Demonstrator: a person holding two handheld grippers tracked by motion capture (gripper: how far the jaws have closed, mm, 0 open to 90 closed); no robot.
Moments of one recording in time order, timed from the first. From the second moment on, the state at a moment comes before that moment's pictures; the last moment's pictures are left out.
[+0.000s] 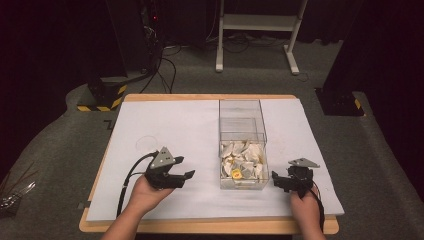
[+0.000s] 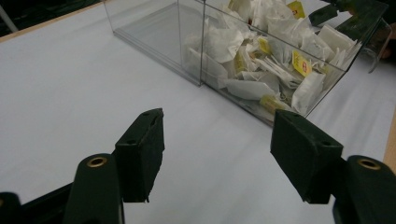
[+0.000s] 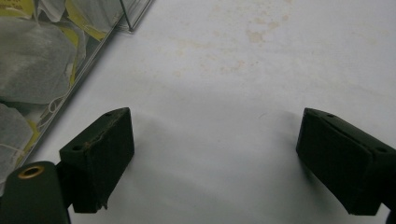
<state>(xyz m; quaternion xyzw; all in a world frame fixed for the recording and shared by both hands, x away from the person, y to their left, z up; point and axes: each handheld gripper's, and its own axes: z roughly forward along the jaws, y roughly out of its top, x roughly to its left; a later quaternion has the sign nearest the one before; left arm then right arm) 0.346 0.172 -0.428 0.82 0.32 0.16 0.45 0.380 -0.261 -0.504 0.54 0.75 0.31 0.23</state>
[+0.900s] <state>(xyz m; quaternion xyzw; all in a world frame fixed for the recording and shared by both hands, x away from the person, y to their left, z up) 0.361 0.137 -0.424 0.82 0.32 0.16 0.45 0.381 -0.260 -0.505 0.54 0.75 0.31 0.23</state>
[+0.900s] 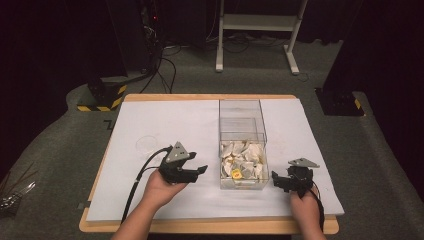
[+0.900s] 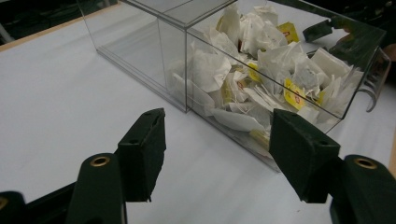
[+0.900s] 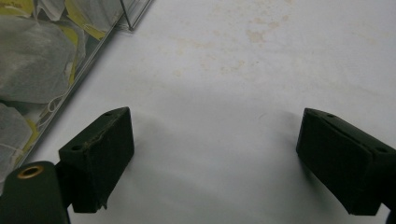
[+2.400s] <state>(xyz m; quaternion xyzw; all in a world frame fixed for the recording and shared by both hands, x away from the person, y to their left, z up) 0.384 0.065 -0.408 0.83 0.25 0.11 0.49 0.381 -0.260 -0.504 0.54 0.75 0.31 0.23</state>
